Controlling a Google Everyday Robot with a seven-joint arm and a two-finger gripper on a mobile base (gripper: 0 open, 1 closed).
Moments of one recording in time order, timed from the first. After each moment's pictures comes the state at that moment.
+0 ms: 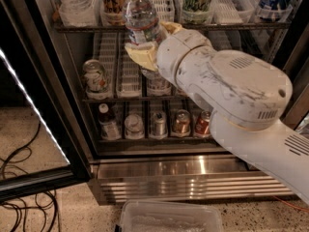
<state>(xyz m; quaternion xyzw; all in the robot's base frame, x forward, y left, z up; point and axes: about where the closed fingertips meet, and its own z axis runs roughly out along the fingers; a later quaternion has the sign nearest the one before) 0.559 -0.004 1.033 -0.30 0.63 0.03 0.72</state>
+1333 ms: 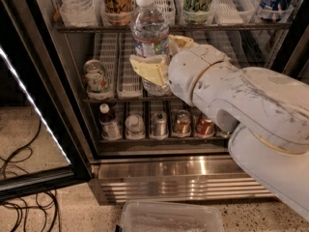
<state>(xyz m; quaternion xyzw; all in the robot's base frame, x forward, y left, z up) 0.515 -0.016 1.027 -0.29 0.64 0.09 0.71</state>
